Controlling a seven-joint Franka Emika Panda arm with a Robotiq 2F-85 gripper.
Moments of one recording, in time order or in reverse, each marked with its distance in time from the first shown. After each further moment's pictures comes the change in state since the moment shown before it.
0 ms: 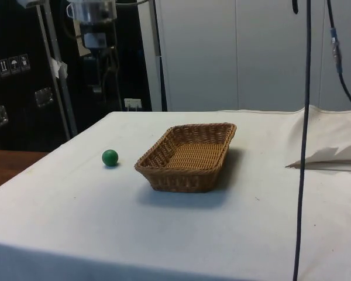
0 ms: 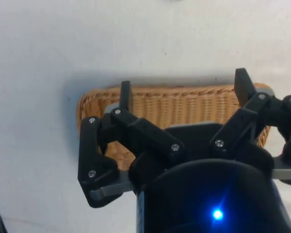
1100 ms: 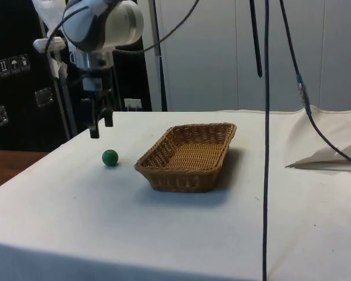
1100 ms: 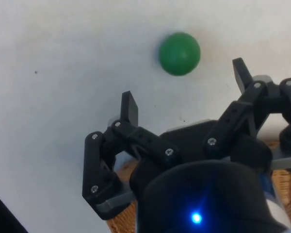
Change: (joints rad) arm -0.057 0.340 -0.055 0.214 0.360 0.034 -0.221
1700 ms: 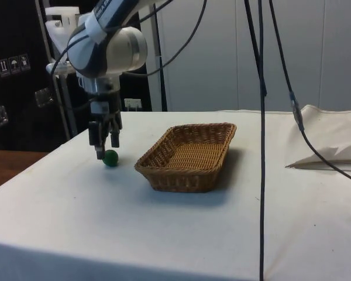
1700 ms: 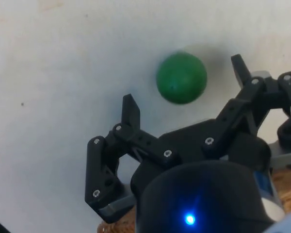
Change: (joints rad) arm -0.005 0.117 0.000 0.017 0.132 0.045 -0.070
